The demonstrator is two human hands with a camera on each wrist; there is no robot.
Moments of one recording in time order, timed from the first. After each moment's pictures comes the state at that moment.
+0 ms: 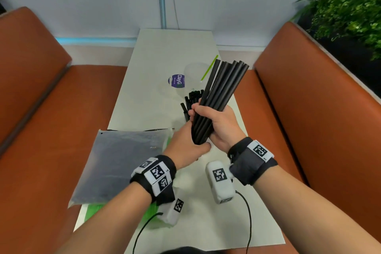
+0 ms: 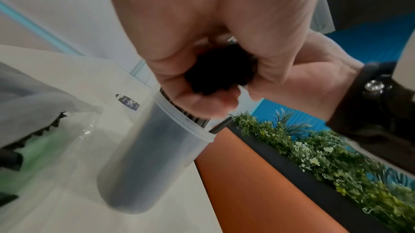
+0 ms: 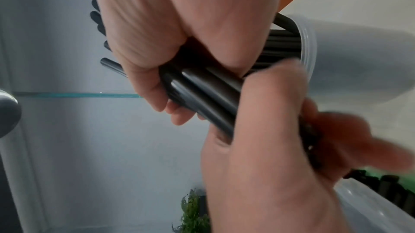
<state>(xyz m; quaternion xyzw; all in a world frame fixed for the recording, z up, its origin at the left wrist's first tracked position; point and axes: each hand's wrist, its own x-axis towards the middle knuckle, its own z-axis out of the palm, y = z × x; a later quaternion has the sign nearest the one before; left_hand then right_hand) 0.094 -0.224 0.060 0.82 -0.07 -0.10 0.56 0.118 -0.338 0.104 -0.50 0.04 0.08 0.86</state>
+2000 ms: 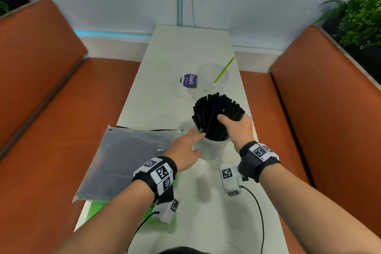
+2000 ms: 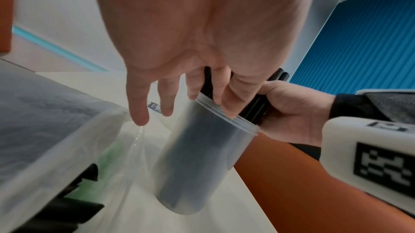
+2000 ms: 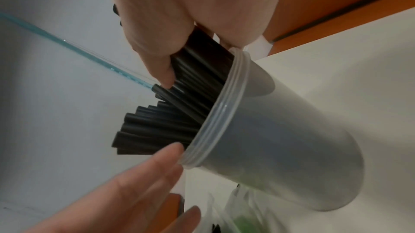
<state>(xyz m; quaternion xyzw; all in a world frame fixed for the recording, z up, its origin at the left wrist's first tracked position) 0.117 -0.197 0.024 0.90 -0.06 -0.19 0.39 0.186 -0.380 0.023 -0.75 0.12 -0.06 0.65</state>
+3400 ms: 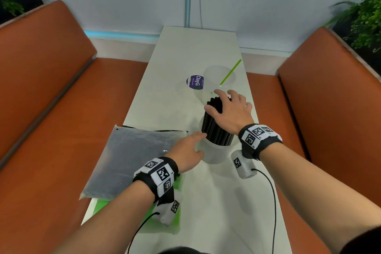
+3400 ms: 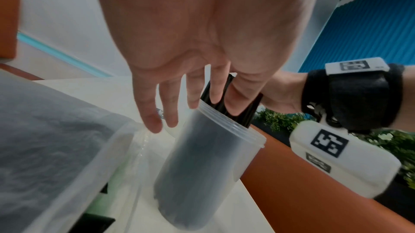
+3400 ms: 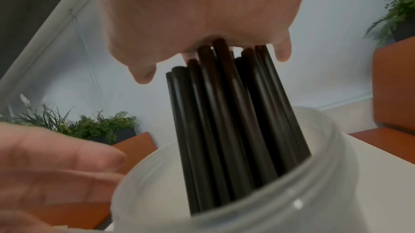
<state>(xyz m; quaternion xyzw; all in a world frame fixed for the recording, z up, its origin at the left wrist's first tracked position) 0.116 -0.189 0.025 0.90 -0.05 -0.18 0.40 0.216 -0.356 0.062 -0.99 -0.08 -0.02 0.14</state>
